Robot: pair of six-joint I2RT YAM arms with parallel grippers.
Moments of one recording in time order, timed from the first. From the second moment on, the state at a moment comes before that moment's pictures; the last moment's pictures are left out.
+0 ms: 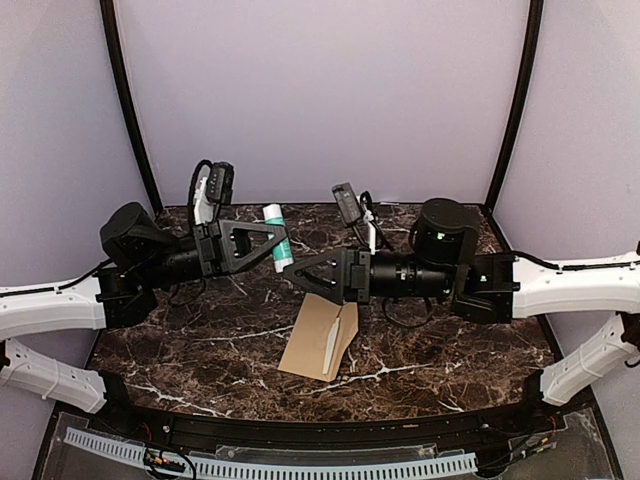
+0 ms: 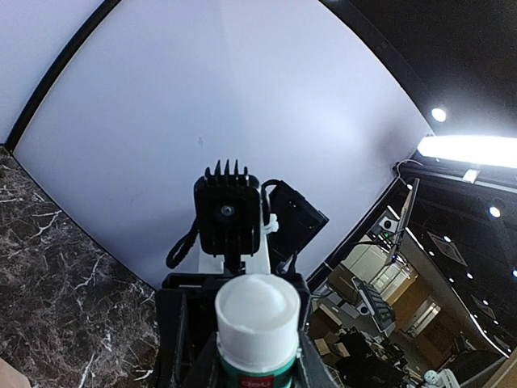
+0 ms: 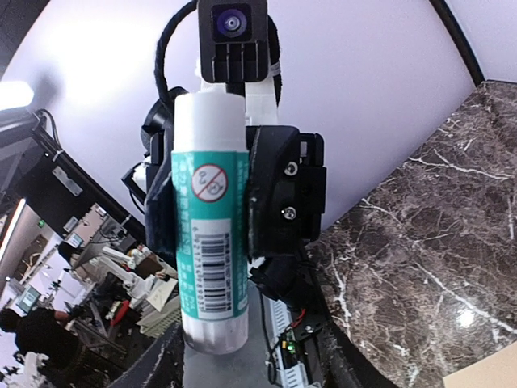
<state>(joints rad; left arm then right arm) -0.92 1.10 0.75 0.64 0.52 -0.91 1.18 1.34 1.00 0.33 -0.33 0.71</state>
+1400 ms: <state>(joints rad) -0.89 1.17 0.80 0.17 0.09 -0.86 1.26 1.75 1.66 -0.60 0.26 0.59</state>
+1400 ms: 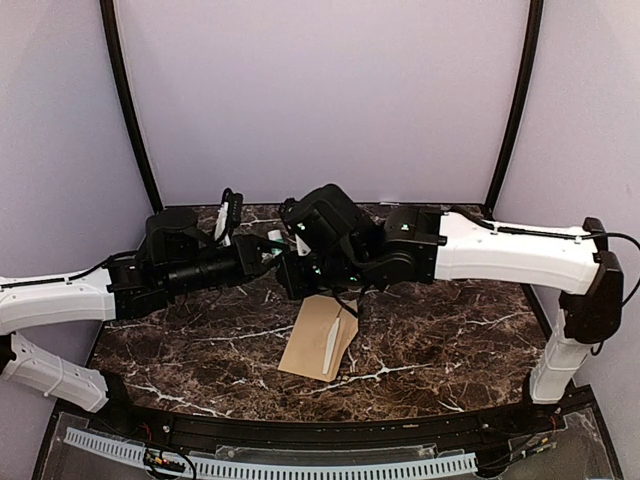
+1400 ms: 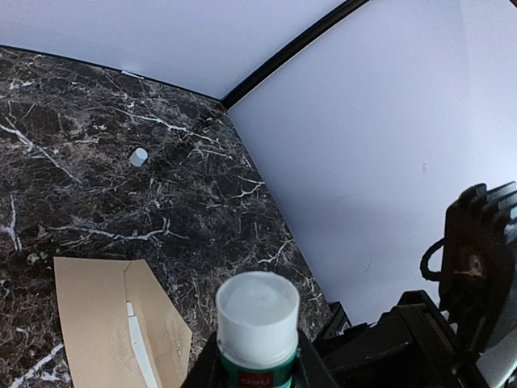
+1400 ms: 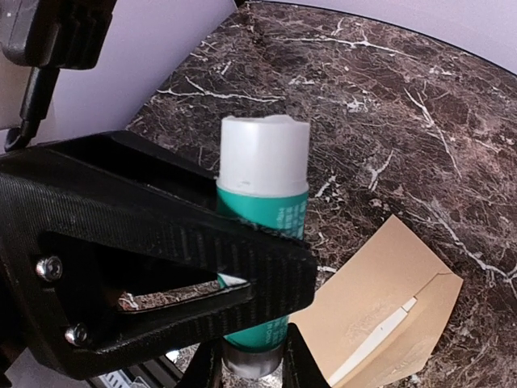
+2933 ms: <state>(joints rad) -0.53 1.32 0.87 -0.04 0.75 -0.21 0.60 2.09 1.70 -0.66 0.13 0.41</state>
